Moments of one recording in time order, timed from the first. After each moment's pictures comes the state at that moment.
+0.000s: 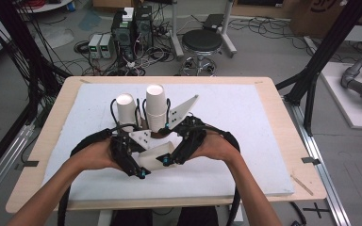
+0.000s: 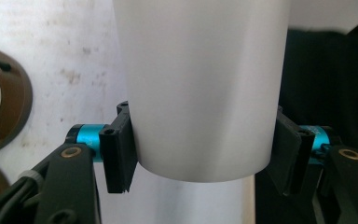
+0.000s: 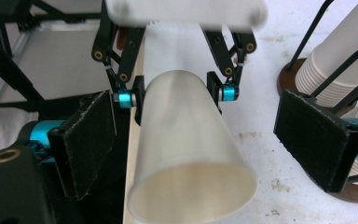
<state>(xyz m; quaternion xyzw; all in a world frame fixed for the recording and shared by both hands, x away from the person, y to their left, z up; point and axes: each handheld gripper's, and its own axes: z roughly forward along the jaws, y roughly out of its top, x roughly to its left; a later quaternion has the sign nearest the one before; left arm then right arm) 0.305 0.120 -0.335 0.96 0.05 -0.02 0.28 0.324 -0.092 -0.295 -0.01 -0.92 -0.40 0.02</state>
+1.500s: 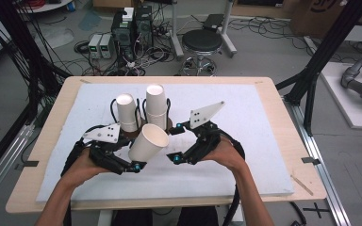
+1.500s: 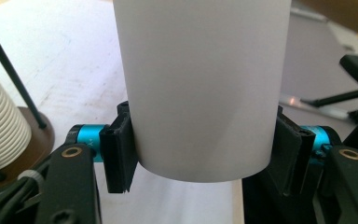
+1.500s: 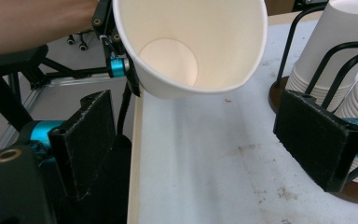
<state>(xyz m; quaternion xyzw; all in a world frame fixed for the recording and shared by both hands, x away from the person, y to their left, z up) 0.292 0.174 -0.356 0.83 0.12 -0.01 0.54 0.325 -0.130 -0.319 -0.05 -0.86 -0.50 0.04</state>
